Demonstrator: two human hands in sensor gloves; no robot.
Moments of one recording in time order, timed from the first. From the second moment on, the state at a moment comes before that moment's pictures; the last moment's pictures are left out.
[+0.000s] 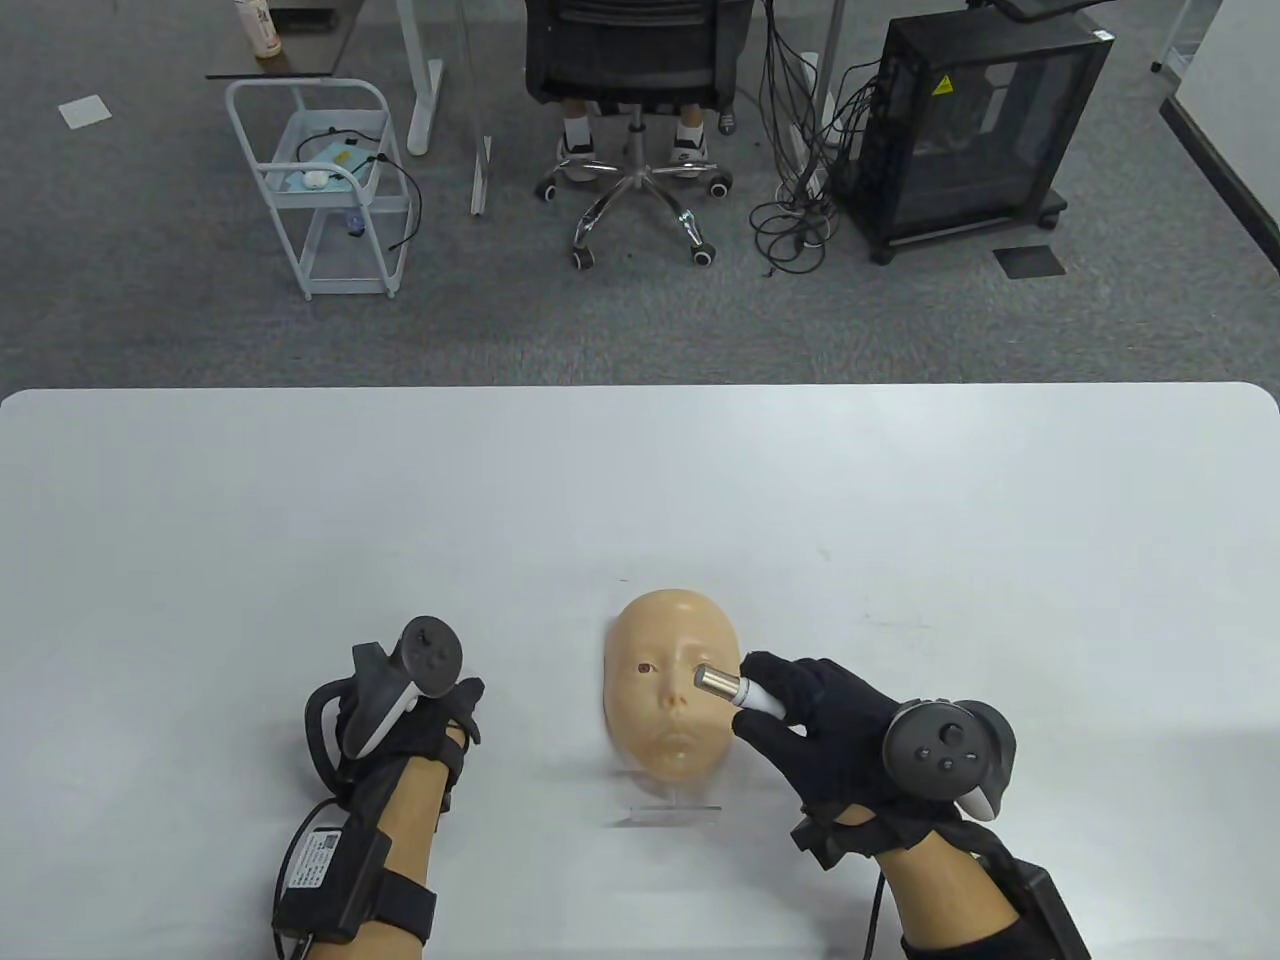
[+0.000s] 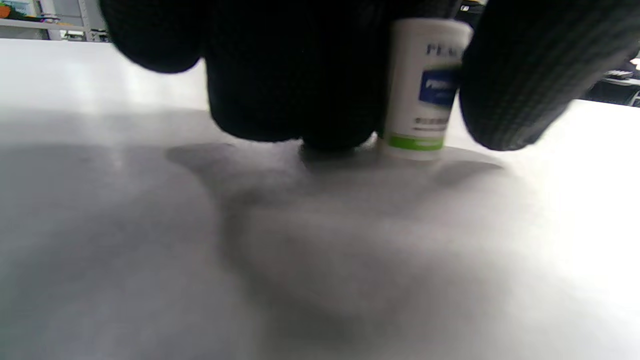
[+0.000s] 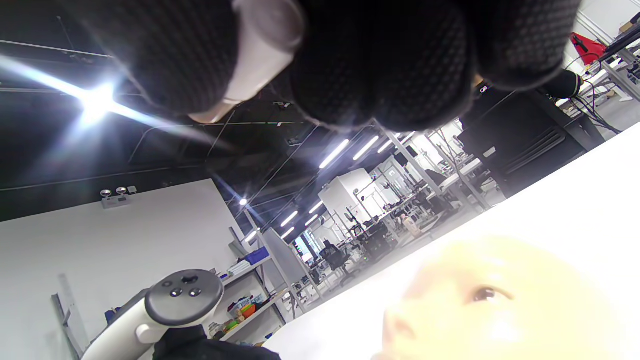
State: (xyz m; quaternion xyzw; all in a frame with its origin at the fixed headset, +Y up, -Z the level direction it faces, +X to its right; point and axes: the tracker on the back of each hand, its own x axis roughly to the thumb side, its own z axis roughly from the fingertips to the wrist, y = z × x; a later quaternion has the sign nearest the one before) left_hand -0.243 -0.753 -0.325 -0.09 0.09 0.07 0.99; right_hand 0.164 -0.677 -0.255 0.24 -0.14 0.87 0.41
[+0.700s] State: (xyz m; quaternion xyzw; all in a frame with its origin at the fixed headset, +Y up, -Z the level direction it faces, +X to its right) left_hand -0.141 -0.719 -0.273 -0.17 -0.18 0.66 0.71; right_hand 0.111 -0.674 -0.225 0.33 -0.28 0.88 0.20
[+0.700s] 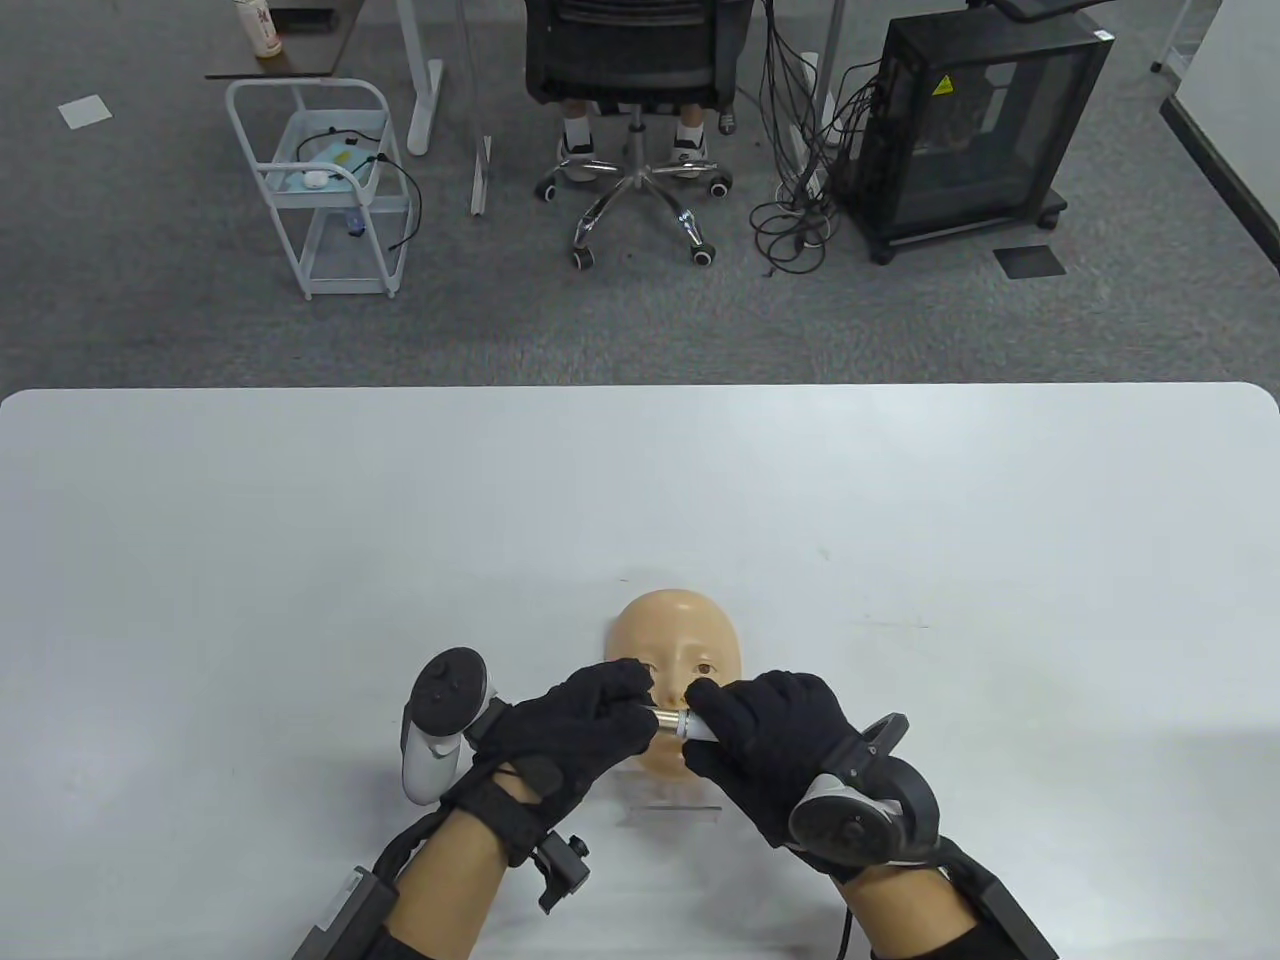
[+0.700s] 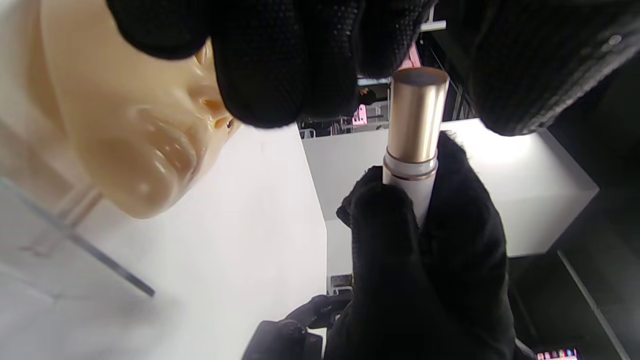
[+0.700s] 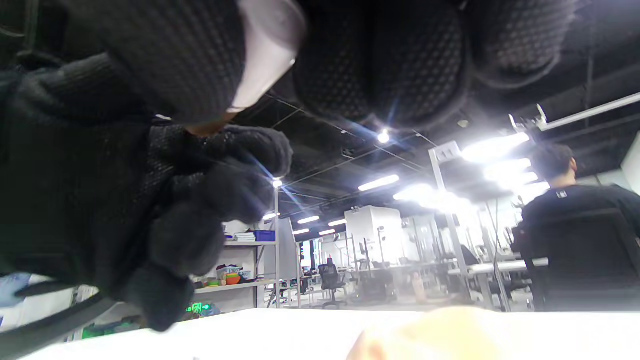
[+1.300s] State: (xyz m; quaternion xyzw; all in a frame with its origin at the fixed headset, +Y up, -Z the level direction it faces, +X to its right) left_hand -0.137 -0.705 -0.270 -0.09 -0.25 0.63 0.73; right_hand 0.119 -0.682 -0.238 0.32 -0.16 0.85 0.40
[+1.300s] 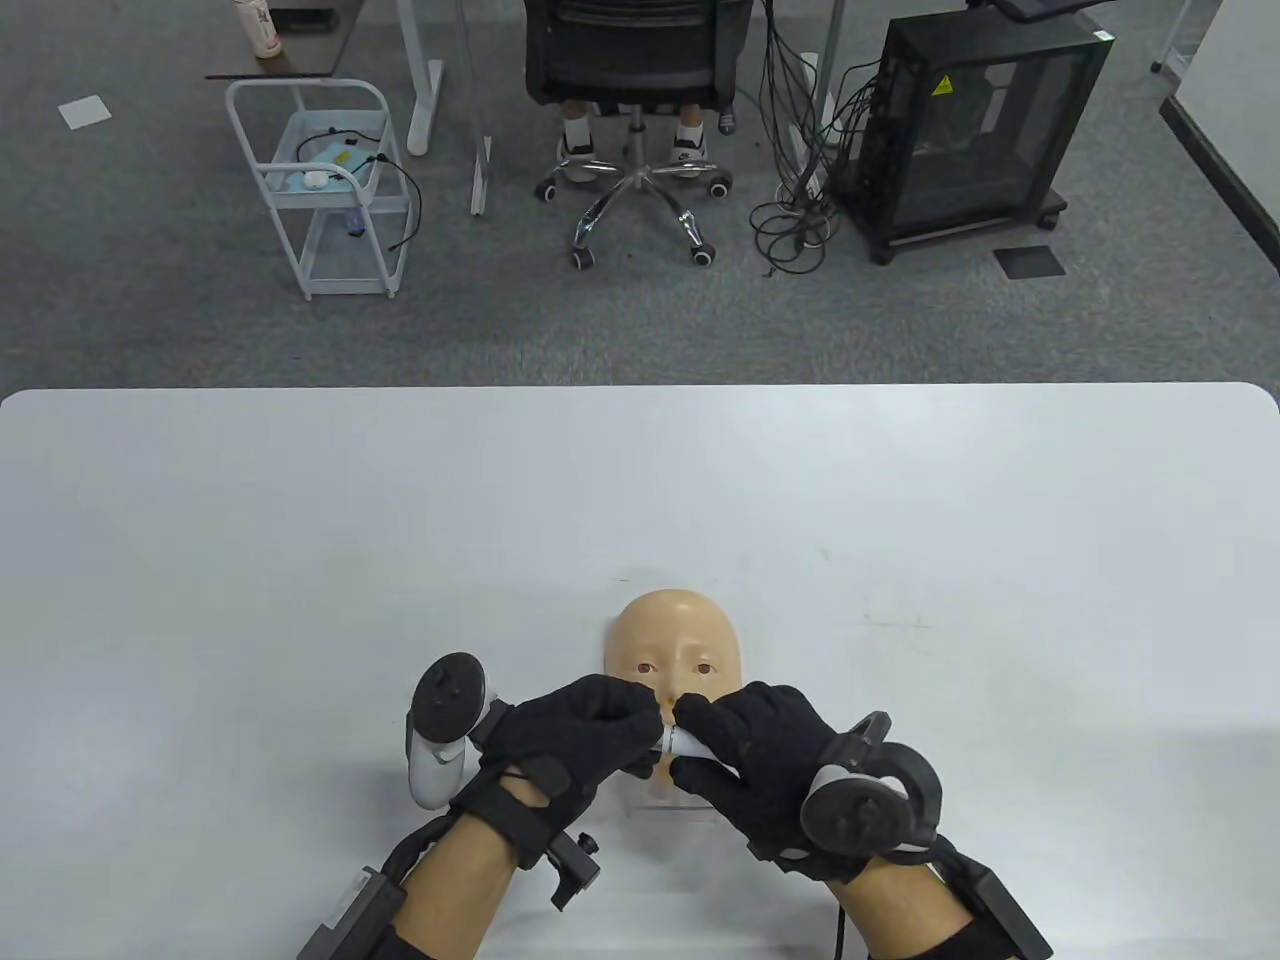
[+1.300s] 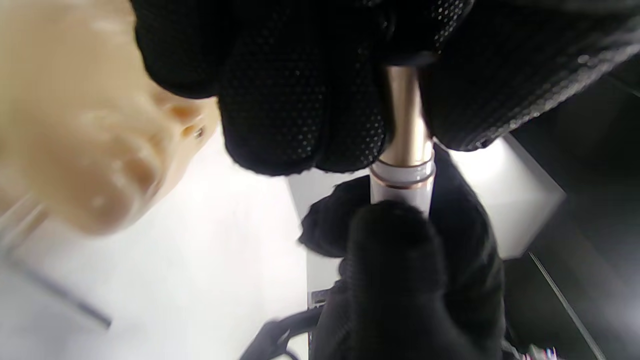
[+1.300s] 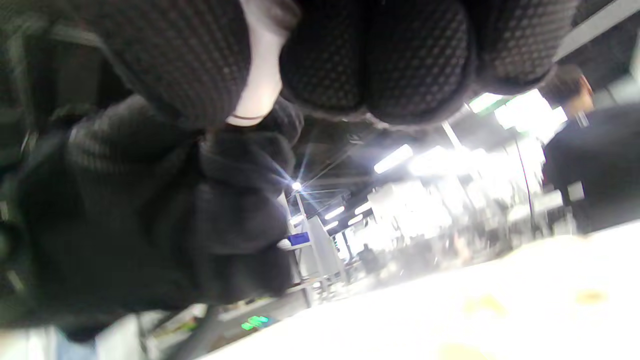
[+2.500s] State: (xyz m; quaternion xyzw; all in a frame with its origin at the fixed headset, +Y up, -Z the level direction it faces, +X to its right) left_hand -0.122 -0.683 -0.253 0.08 -0.38 0.47 0.79; right_hand 0.134 -0.724 -0.266 0.16 0.15 0.69 0.69
